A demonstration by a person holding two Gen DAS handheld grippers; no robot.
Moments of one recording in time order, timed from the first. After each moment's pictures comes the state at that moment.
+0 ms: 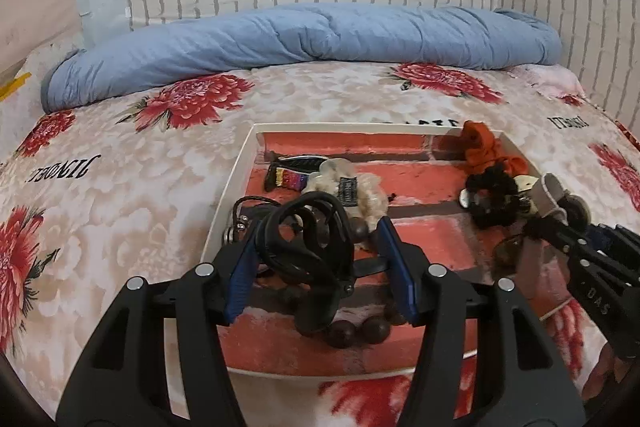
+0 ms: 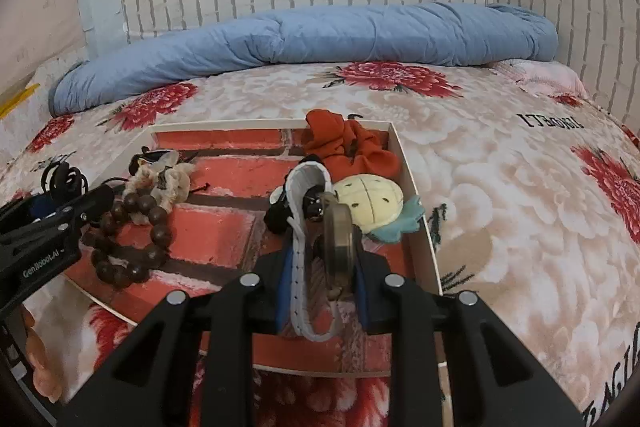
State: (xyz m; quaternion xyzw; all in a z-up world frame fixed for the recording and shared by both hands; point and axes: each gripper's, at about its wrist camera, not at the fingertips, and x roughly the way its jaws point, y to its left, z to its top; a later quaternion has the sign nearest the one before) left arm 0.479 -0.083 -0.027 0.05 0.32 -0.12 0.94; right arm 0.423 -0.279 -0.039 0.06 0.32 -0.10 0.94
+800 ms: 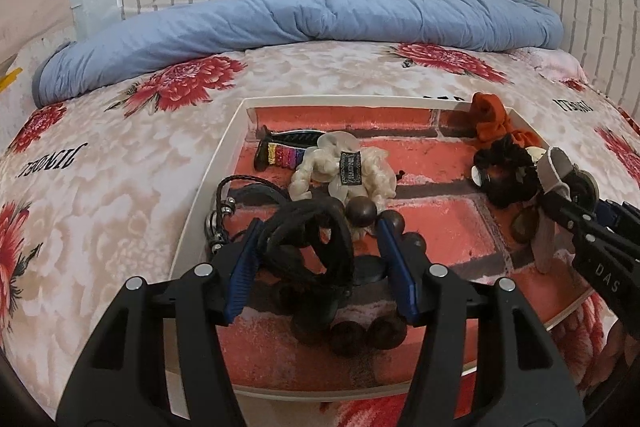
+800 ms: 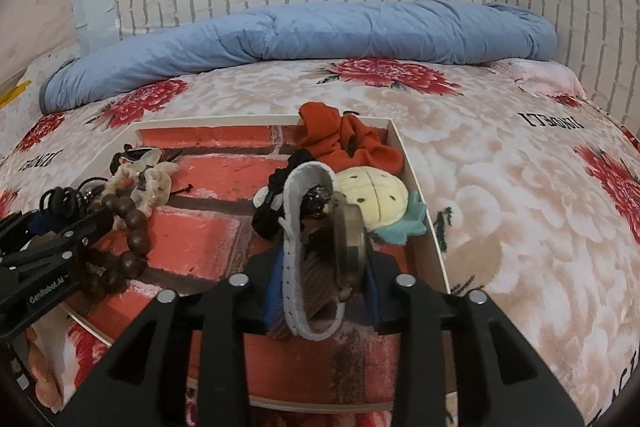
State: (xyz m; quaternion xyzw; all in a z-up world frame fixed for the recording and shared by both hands) left arm 0.492 -0.088 -0.051 0.06 0.34 -0.13 0.93; right arm 0.440 -0.281 -0.051 0.06 0.33 -0.10 0.94
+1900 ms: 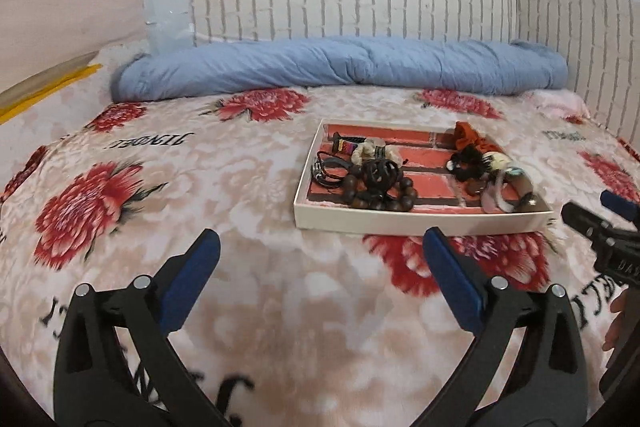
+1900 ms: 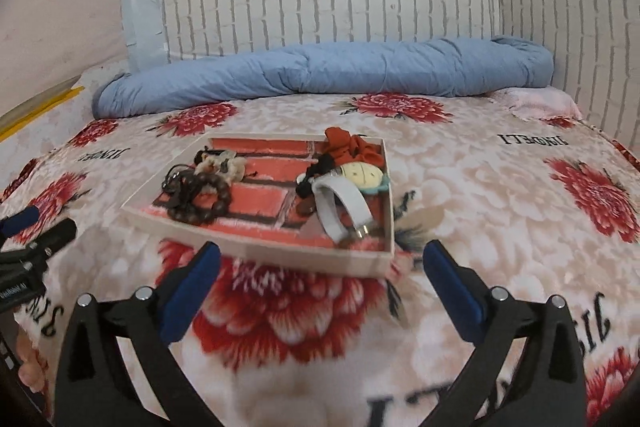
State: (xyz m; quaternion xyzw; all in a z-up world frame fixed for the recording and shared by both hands) left arm 0.303 -0.019 0.009 0.03 0.26 -0.05 0.96; right arm 0.279 -0.274 0.000 0.04 0.26 -0.05 0.96
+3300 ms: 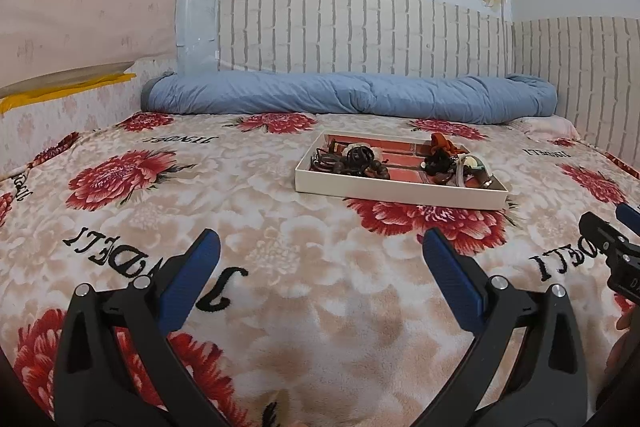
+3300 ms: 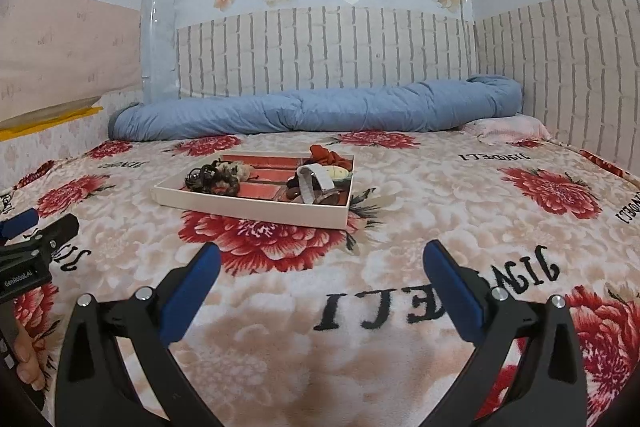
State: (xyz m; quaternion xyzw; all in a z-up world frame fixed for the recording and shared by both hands) left arm 0.178 -0.021 -0.013 0.00 0.19 -0.03 0.98; right arm 0.153 -0.280 -0.014 0.03 0.17 -0.06 0.98
